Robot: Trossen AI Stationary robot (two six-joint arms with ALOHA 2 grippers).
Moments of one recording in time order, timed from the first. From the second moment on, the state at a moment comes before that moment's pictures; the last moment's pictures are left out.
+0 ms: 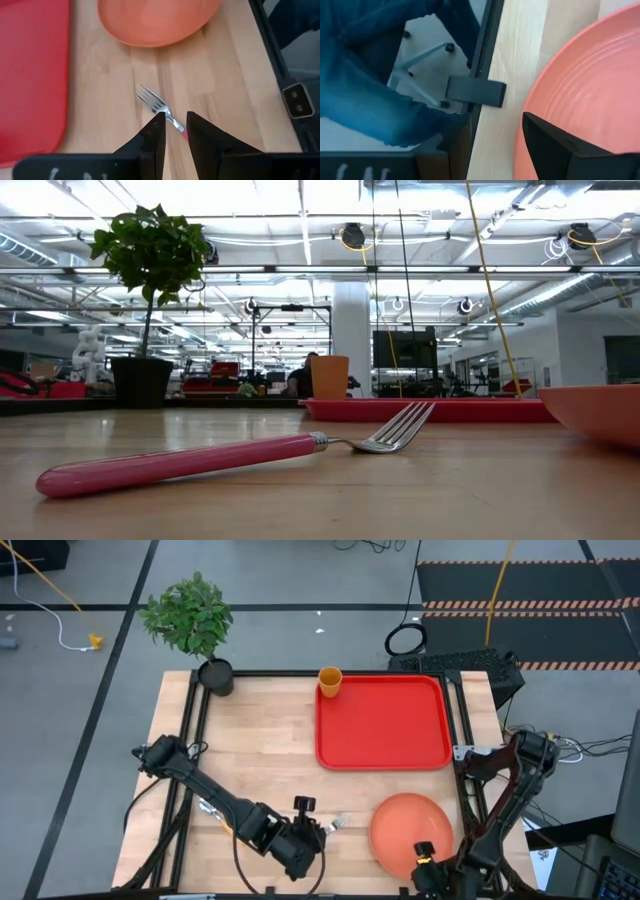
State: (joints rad) left arm -0.58 1.95 1.73 -0.79 -0.40 -0.27; right arm 1.12 1.67 1.00 -0.37 0.24 0.93
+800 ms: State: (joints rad) left arm -0.61 1.95 1.61 -0.62 -0.40 -0.30; right arm 1.07 1.77 1.05 -0.47 0.31 1.04
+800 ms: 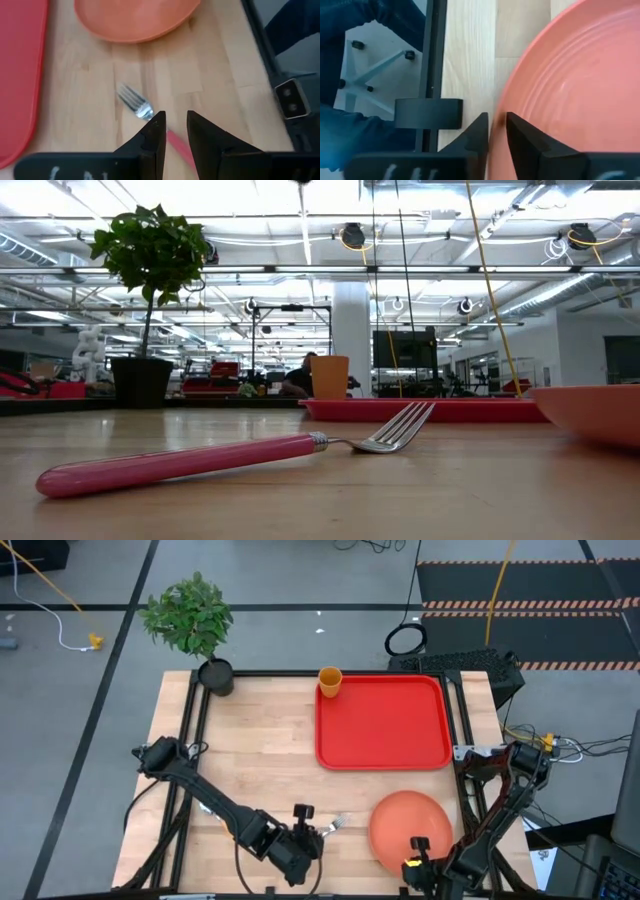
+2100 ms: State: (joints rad) left arm -0.62 1.95 1.61 -0.63 -0.40 -0.13; right arm 0.97 1.69 1.41 -1.07 0.34 0.87
